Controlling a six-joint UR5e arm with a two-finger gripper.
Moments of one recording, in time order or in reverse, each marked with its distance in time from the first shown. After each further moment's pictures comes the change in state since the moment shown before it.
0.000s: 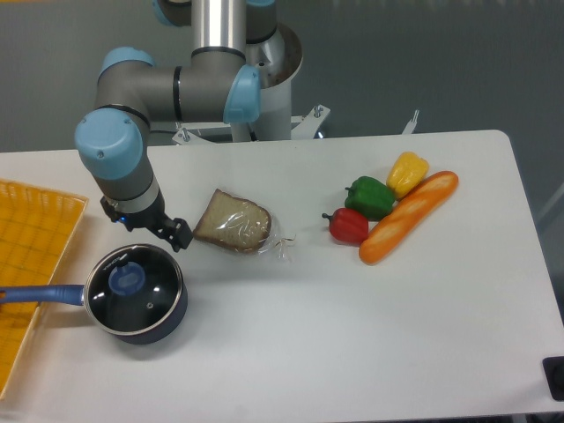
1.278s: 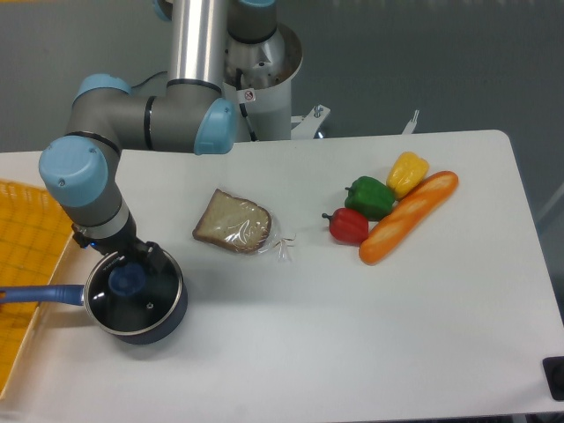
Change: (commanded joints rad) arm -0.060 -0.110 0.107 0.024 0.000 -0.087
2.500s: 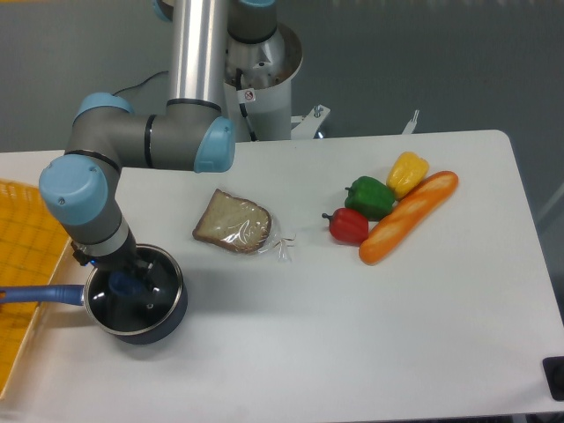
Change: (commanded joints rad) arm 0.002 -0.043 0.046 0.012 0.006 -0.017
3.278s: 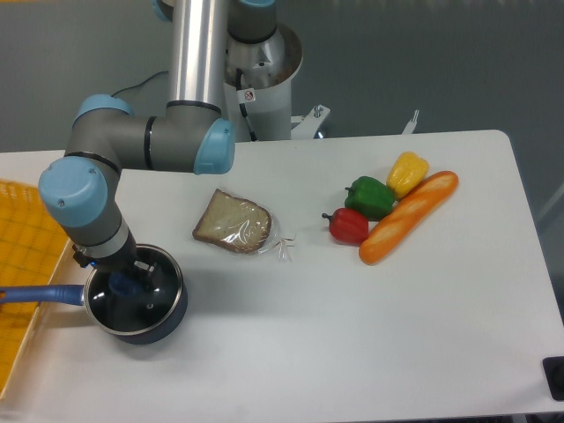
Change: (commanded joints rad) arm 0.002 0.000 0.000 -0.002 0.005 0.000
